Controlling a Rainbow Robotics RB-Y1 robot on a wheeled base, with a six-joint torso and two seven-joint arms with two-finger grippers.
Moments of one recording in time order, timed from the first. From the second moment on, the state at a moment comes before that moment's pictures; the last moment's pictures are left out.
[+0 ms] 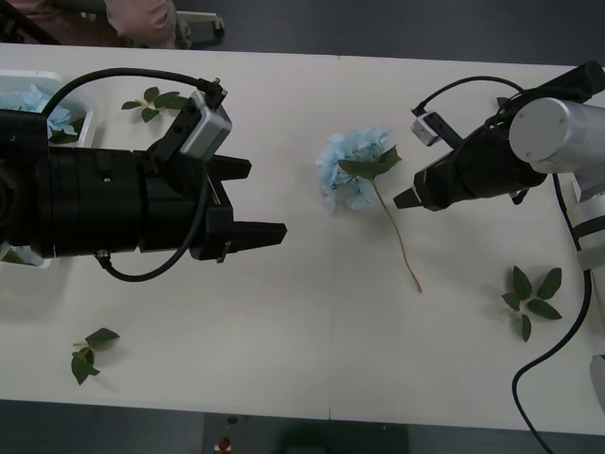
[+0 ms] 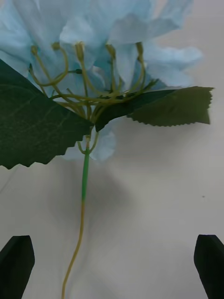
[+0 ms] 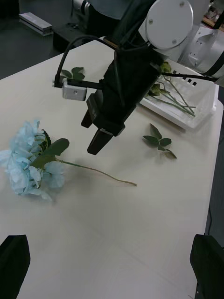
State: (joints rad) right arm -0.60 -0.44 0.05 -1.38 -0.82 1.36 2.05; left arm -0.30 0.90 -0.26 -2.28 1.38 0.89 -1.88
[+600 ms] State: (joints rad) right arm -0.60 -0.44 0.20 -1.31 -0.82 1.22 2.04; left arm -0.30 0.90 -0.26 -2.28 1.38 0.89 -1.88
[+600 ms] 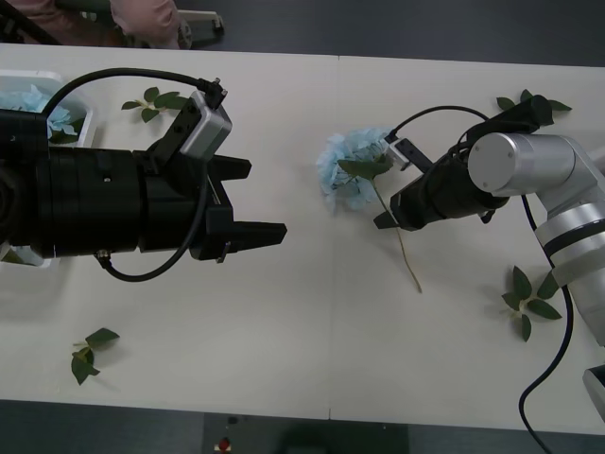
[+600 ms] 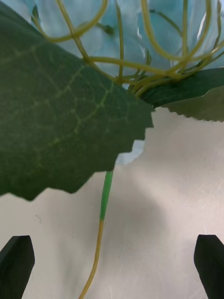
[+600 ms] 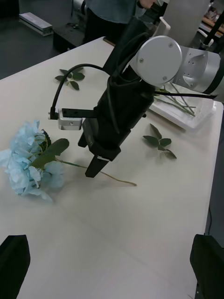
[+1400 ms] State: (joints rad) right arm -0.60 -0.41 0.25 -1.29 -0.82 1.16 2.03; left arm -0.30 0.90 -0.26 -2.28 1.38 0.89 -1.88
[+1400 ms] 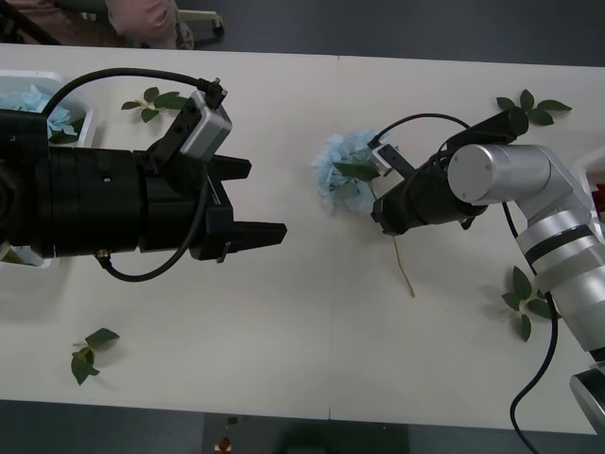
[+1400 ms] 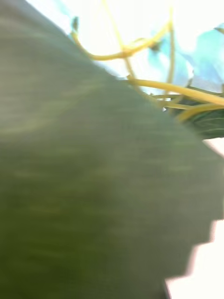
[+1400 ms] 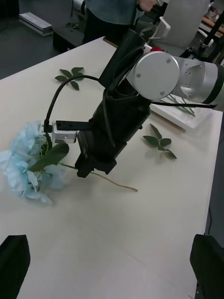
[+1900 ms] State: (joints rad) right arm -0.60 -0.41 0.19 -1.30 -0.93 1.19 2.01; left arm -0.30 0.90 -0.26 -2.28 1.38 0.89 -1.88
